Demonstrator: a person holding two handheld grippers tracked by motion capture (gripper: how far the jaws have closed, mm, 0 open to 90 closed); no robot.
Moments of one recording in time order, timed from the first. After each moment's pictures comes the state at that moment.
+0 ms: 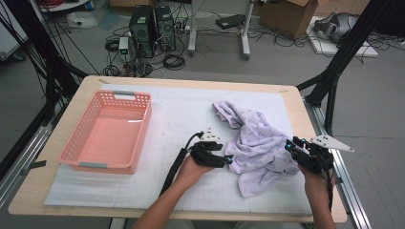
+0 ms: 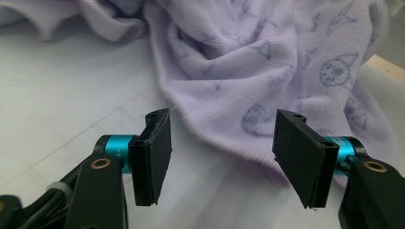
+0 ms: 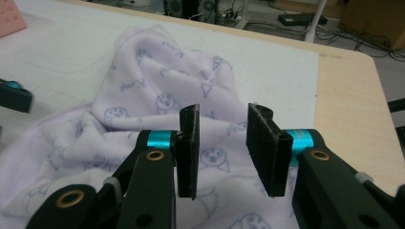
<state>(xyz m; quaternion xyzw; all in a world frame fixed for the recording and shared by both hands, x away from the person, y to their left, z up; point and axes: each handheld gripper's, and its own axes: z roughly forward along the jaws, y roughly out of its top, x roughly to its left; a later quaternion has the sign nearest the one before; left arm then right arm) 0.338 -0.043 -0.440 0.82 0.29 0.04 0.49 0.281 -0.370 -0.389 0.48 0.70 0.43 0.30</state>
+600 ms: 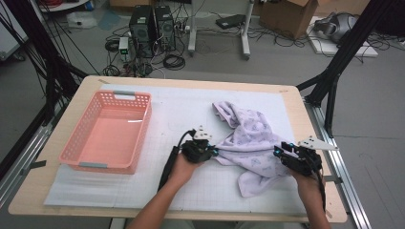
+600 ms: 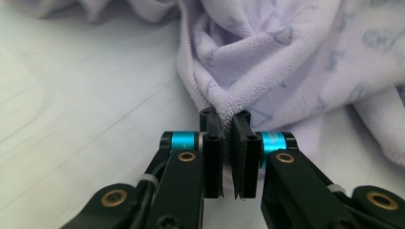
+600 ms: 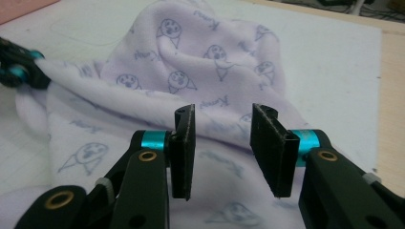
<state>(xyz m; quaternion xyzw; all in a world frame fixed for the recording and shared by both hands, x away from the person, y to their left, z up) 0.343 0.008 -0.436 0.82 0.32 0.08 0.46 0.287 -0.353 -0.407 0.46 0.74 0.43 0.24</state>
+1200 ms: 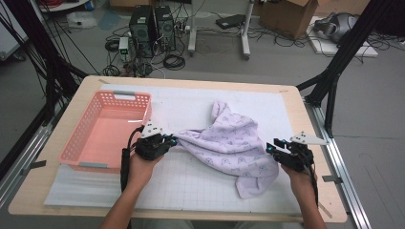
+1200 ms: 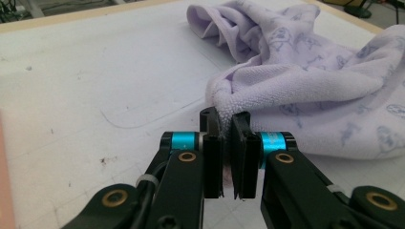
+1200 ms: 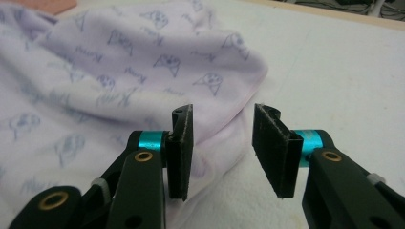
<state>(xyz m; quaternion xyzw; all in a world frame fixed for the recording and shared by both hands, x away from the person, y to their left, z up) 0.322 0.108 -0.408 0.76 0.39 0.17 0.48 0.302 -0.338 -0.405 0.46 0.74 0.44 0.22</state>
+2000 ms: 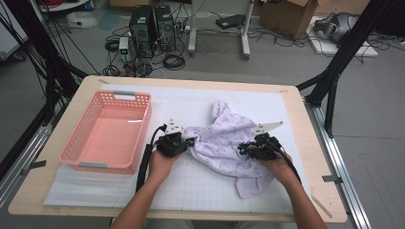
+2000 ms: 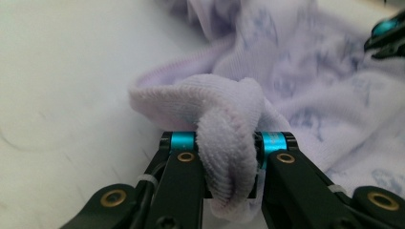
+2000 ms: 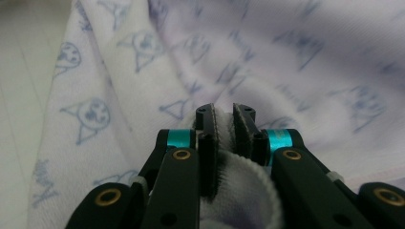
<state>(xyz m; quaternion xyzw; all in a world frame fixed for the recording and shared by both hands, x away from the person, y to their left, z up) 0.356 0.068 -0.426 0.76 0.39 0.15 0.49 0.356 -0.271 -0.419 0.32 0.86 0.39 0.09</state>
